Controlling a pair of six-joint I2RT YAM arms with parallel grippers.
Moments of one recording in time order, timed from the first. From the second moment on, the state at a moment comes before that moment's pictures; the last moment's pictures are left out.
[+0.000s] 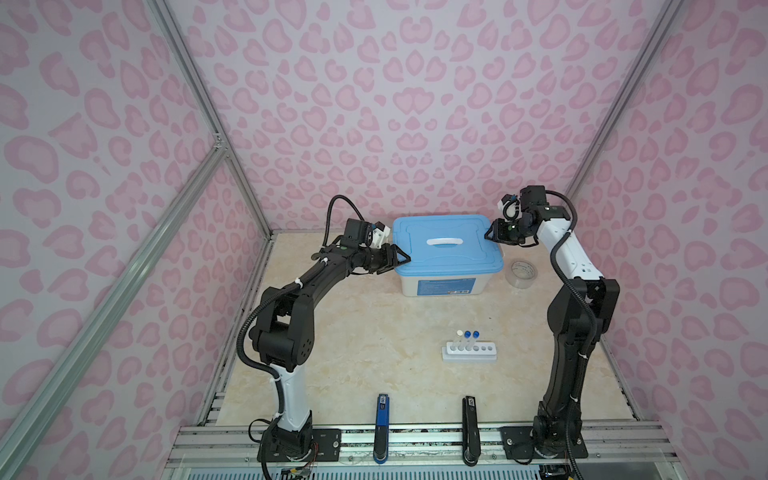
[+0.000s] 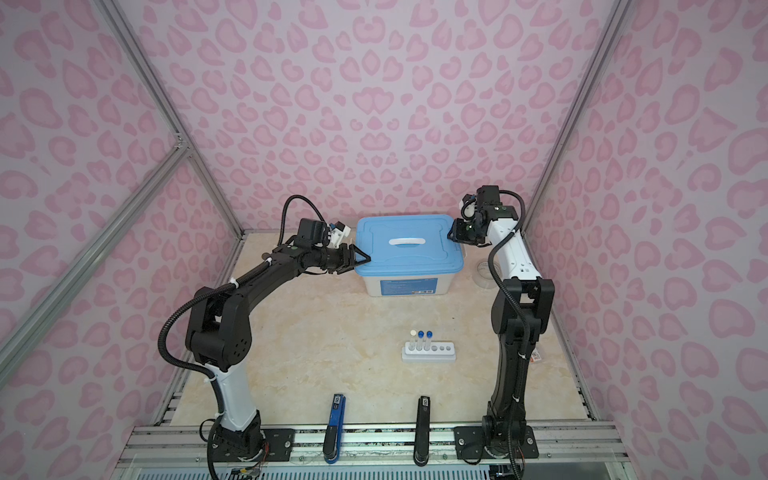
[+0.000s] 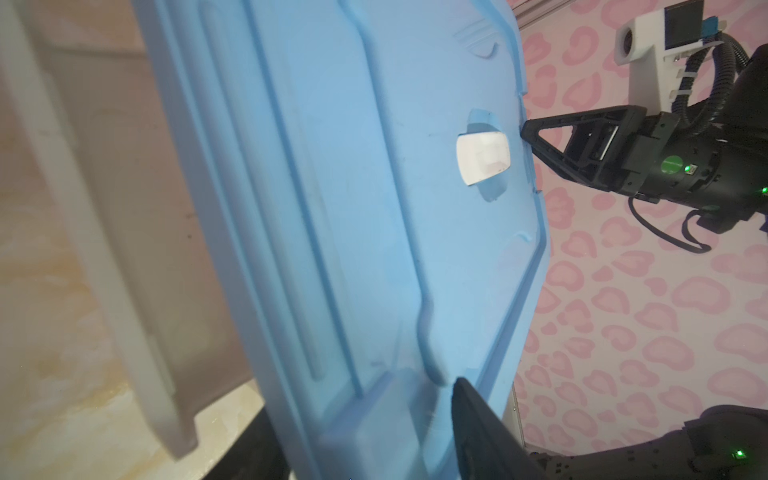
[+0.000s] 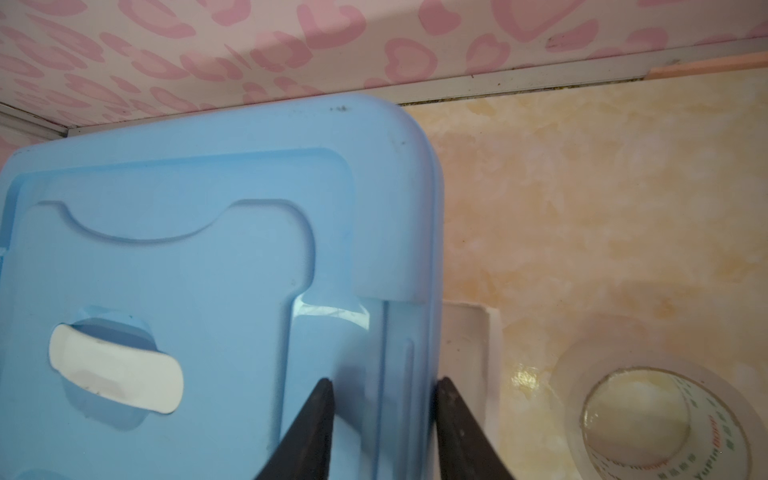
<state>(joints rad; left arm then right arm) -0.33 1.95 1.56 -0.37 0.74 -0.53 0.00 2.15 2.12 -0.98 -0.36 0.09</state>
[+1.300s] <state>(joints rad) -0.43 1.81 1.92 -0.56 0.52 -0.30 -0.01 1.98 2.00 -1.02 -0.35 0.11</state>
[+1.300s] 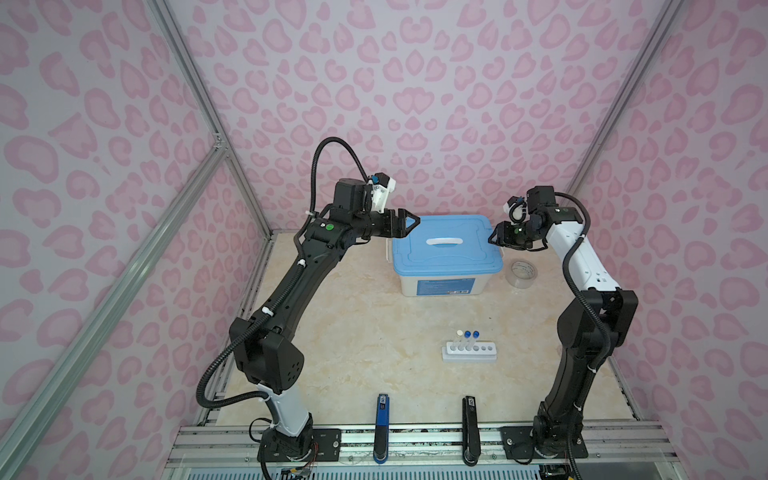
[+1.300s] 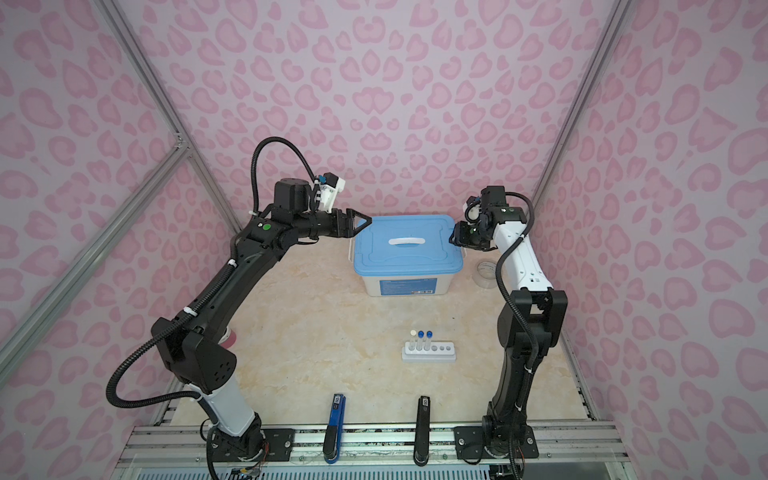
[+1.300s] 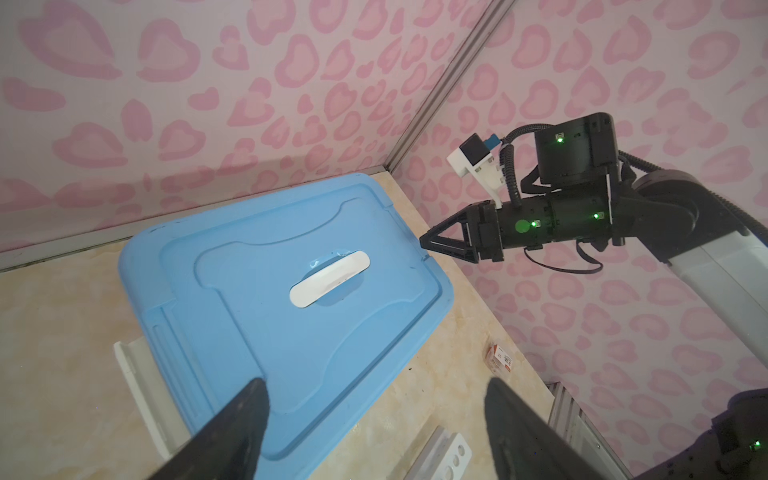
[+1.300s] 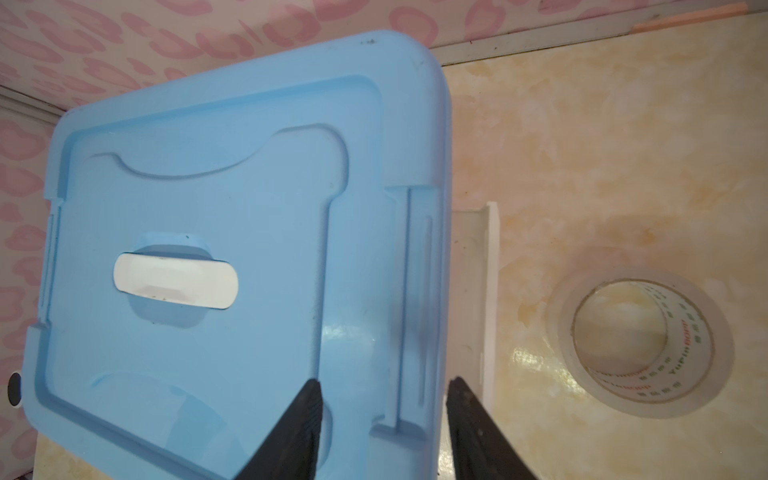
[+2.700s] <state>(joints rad) -0.59 2.17 2.05 -0.55 0.47 -0.28 -0.19 1.88 1.50 -0.40 -0.75 0.35</state>
